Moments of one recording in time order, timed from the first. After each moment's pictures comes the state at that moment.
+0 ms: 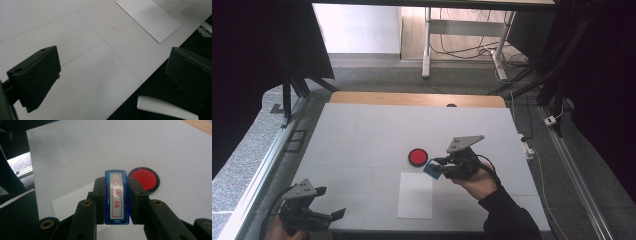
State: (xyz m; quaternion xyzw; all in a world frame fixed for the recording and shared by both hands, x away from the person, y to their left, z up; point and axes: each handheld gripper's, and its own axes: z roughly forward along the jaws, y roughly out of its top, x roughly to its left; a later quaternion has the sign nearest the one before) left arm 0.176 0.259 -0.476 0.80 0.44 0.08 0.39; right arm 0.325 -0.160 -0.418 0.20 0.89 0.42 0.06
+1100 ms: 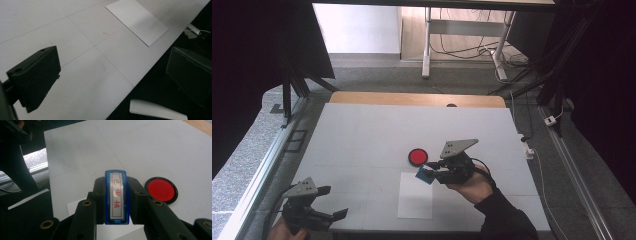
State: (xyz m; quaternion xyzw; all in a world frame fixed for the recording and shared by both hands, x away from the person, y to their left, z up) left arm 0.182 0.256 -0.474 0.80 0.42 0.06 0.42; right arm 0.310 -0.144 -0.412 0.16 0.89 0.43 0.04
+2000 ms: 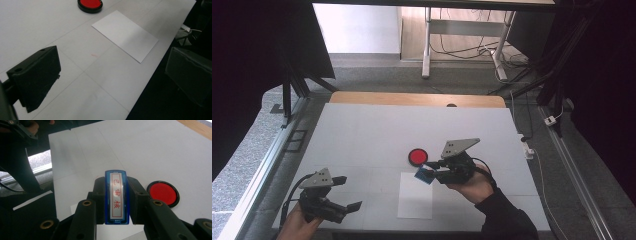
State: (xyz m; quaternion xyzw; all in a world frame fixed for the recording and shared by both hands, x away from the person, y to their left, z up) left arm 0.208 0.226 -0.462 0.82 0.36 0.06 0.44; right arm 0.308 -0.145 -0.407 0.15 0.88 0.44 0.04
